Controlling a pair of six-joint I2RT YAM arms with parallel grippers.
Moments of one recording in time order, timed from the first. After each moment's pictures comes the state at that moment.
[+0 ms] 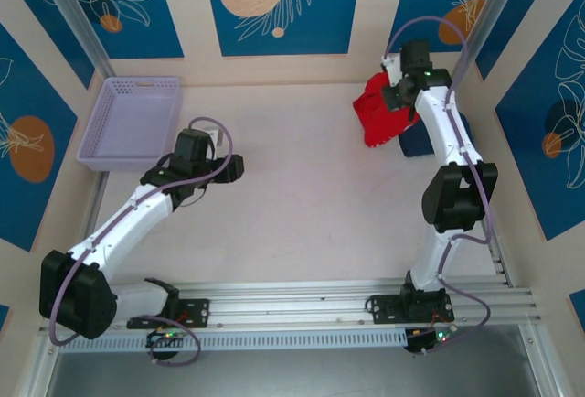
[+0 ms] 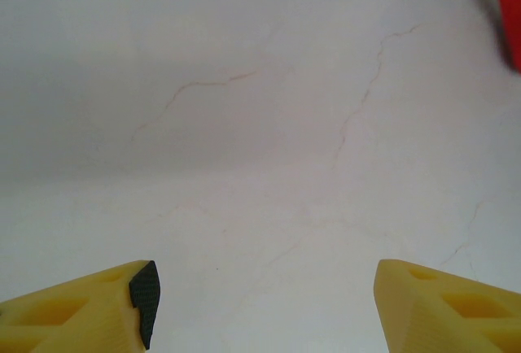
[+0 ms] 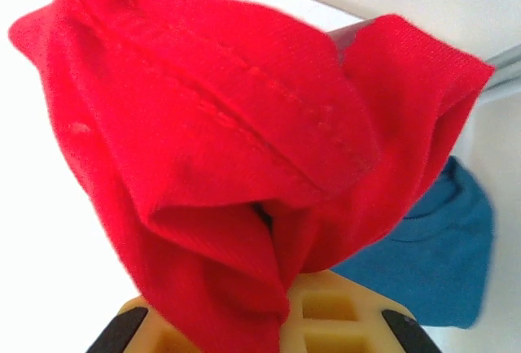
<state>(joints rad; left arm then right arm) -0.40 1.24 0.95 -0.46 0.05 -0.37 0.03 1.92 1.95 -0.93 0.11 -0.32</state>
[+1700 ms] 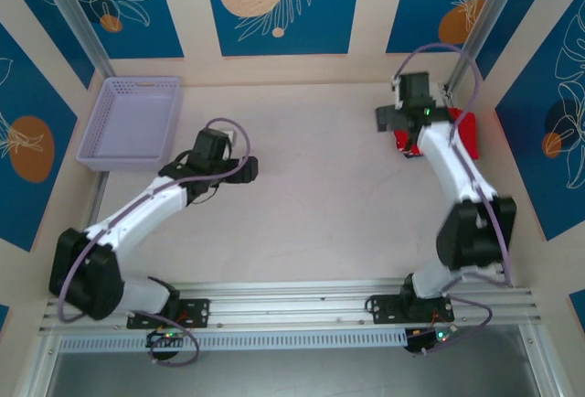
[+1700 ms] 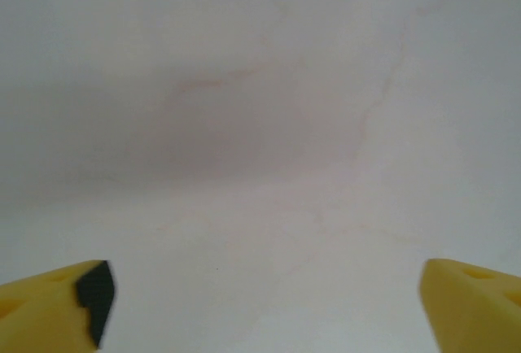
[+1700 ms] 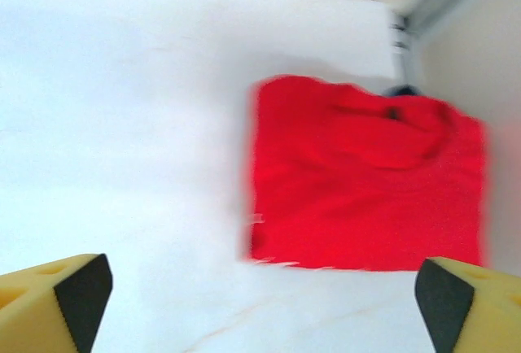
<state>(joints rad) -0.47 1.30 0.95 -0.41 -0.11 -0.34 0.14 1.48 1.32 -0.59 0.23 -0.06</state>
